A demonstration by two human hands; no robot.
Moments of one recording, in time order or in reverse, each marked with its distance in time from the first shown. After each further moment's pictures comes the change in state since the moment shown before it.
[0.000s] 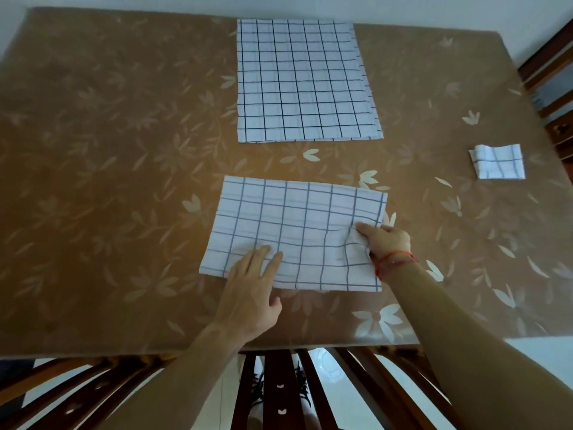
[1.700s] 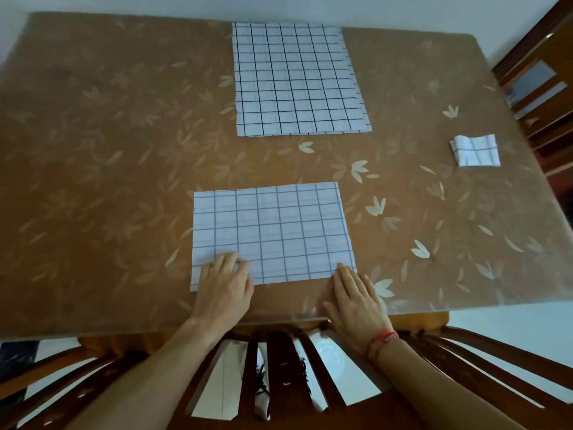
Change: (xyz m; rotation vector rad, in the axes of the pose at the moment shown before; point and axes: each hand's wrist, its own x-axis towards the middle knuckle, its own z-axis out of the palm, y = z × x) left_hand -0.043 -0.037 -0.007 0.087 0.016 -0.050; right_hand -0.080 0.149 -0.031 -1.486 -0.233 -0.904
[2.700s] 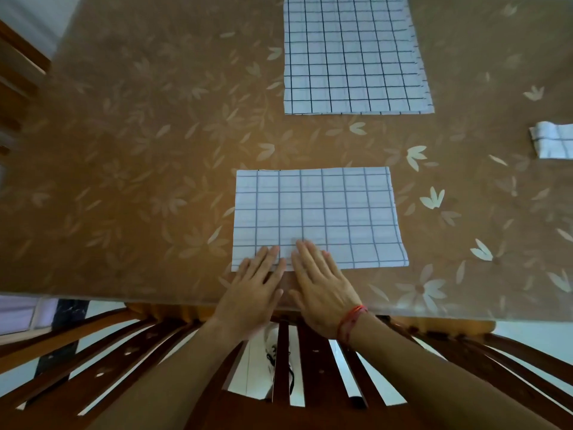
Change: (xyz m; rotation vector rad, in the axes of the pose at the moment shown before) left_hand -0.043 -0.035 0.026 0.025 -0.221 0.119; right_hand 0.047 -0.111 -0.020 0.109 0.100 -0.361
